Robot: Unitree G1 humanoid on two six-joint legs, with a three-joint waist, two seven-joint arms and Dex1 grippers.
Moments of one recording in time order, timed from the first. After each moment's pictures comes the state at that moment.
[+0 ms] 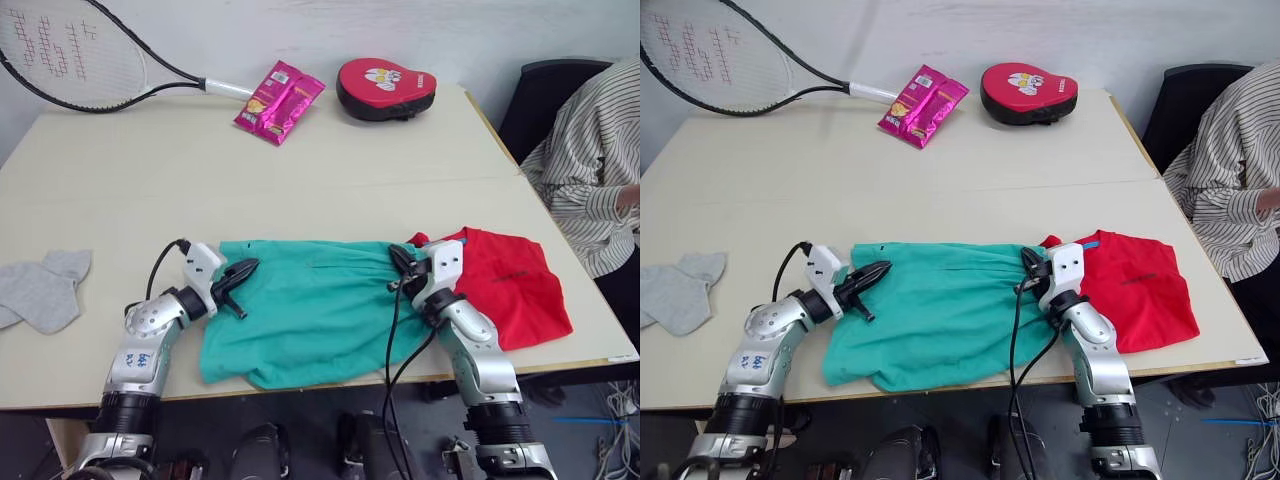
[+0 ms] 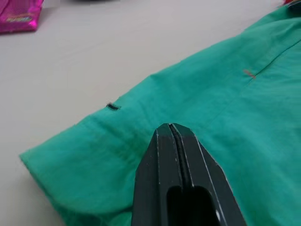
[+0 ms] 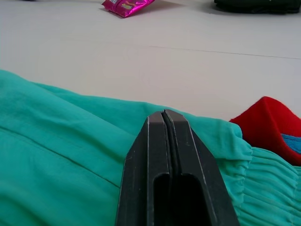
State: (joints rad) left arm -0.31 0.45 0.07 0.14 -0.26 0.05 -0.68; right arm -0.24 -0.18 -0.04 0.03 0.22 0.11 0.36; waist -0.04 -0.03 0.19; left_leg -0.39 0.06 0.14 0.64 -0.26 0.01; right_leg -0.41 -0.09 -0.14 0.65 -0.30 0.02
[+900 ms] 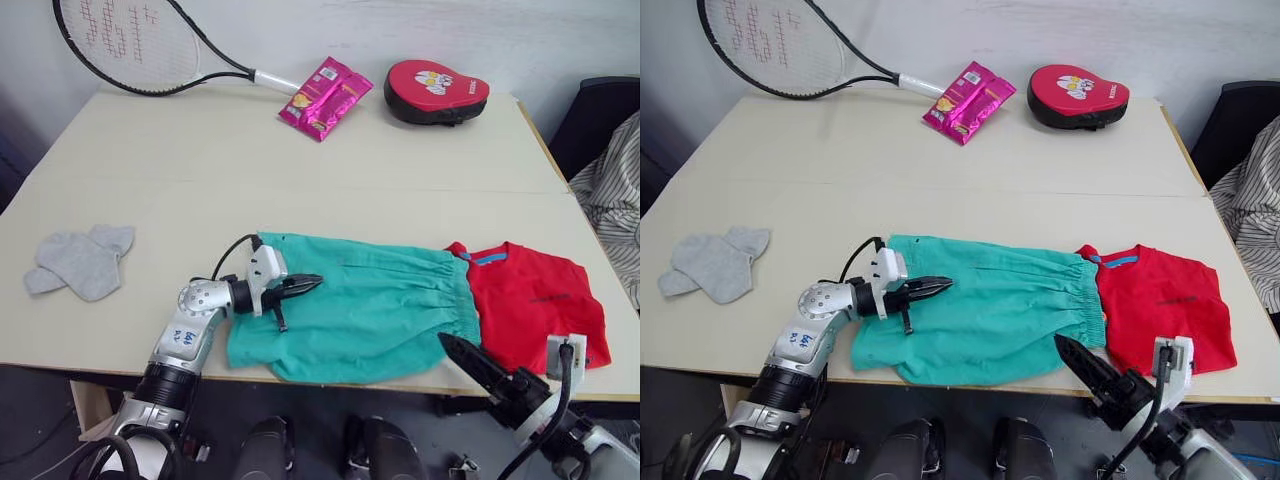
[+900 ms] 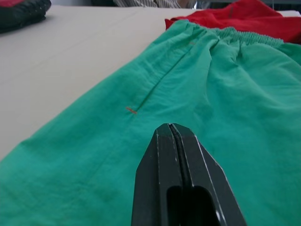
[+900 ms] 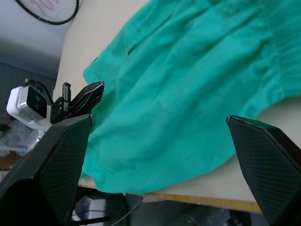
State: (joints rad) left arm -0.41 0.40 -0.14 0.18 -0.20 0.04 -0.91; right arm 0.64 -0.49 -0.42 -0.76 1.74 0.69 -0.08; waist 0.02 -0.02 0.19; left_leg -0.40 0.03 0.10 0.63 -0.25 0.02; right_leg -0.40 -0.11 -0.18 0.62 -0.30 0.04
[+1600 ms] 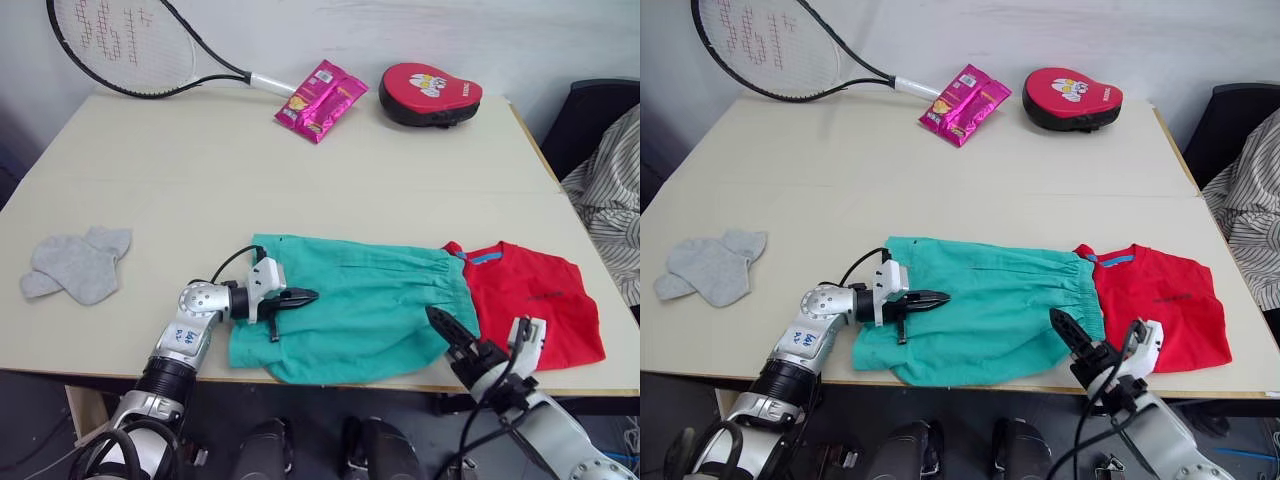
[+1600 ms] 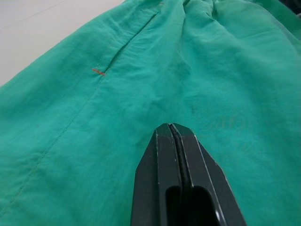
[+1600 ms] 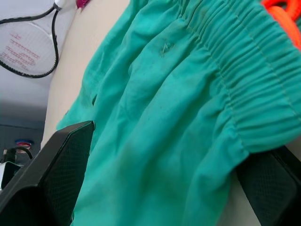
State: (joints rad) left arm -0.46 0.41 -0.16 0.38 -0.18 -0.08 -1.04; right arm 0.30 -0.34 -0.21 -0.49 1.51 0.59 -0.16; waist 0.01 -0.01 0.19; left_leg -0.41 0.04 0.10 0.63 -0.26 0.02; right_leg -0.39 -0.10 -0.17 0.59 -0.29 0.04
